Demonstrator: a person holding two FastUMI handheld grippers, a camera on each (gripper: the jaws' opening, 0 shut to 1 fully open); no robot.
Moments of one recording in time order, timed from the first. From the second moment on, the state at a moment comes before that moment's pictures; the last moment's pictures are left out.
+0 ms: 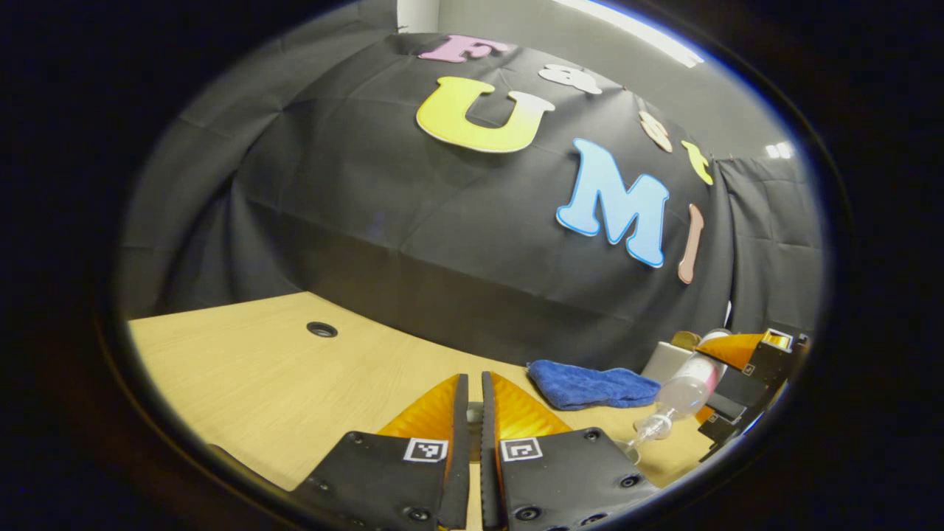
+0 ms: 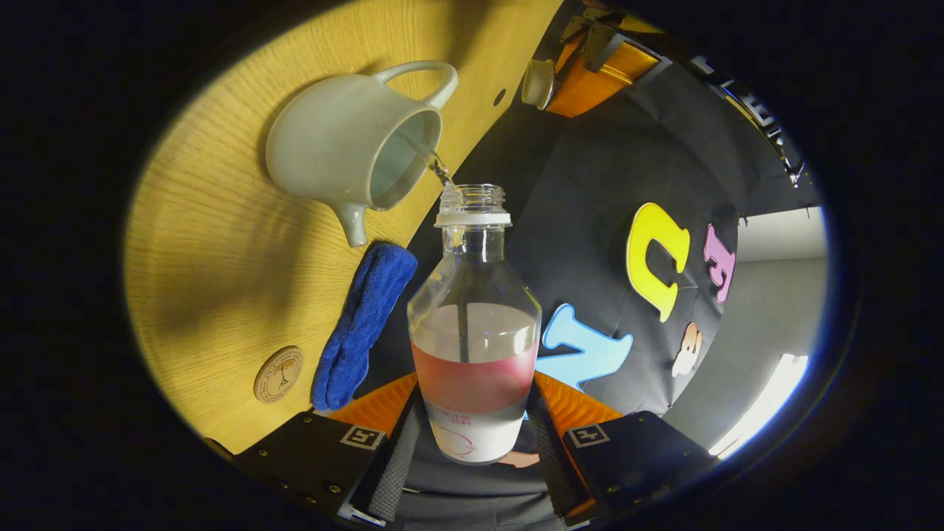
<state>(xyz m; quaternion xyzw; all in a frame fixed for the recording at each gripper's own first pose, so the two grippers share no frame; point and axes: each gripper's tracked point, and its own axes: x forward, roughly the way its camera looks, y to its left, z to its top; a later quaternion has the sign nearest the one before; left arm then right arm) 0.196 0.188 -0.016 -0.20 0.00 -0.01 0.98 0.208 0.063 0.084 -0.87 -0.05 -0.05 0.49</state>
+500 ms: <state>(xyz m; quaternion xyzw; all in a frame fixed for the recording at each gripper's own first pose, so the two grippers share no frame) 0.195 0.192 -0.019 -0.21 0.00 -0.01 0.98 0.206 0.070 0.086 -0.89 -0.06 -0.05 0.46</state>
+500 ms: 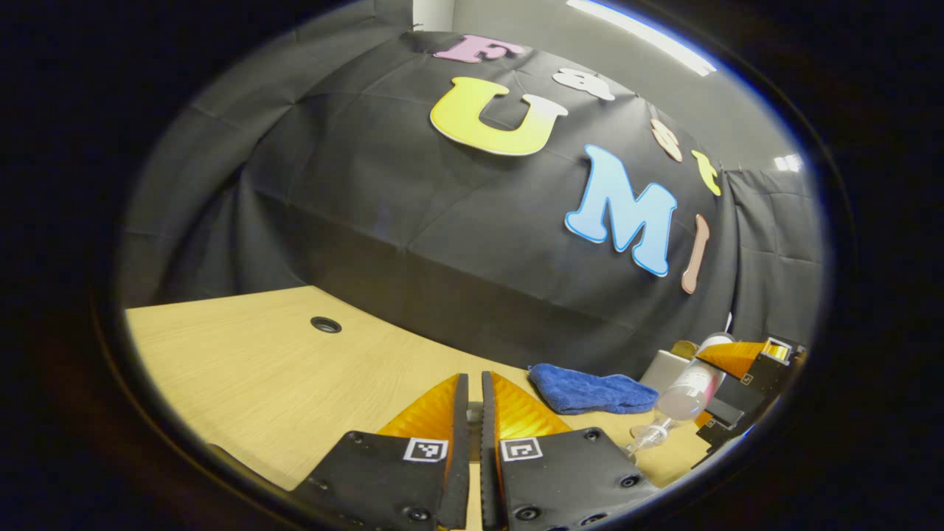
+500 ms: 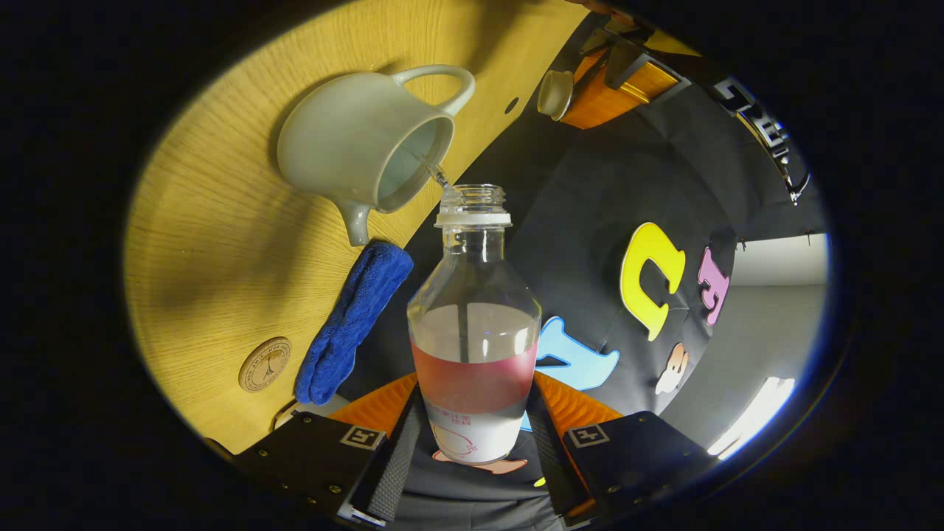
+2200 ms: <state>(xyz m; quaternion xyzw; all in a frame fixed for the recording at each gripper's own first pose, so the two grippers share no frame) 0.198 0.167 -0.022 -0.17 0.01 -0.03 0.98 0.217 0.039 0.026 -0.64 0.03 0.04 0.77</state>
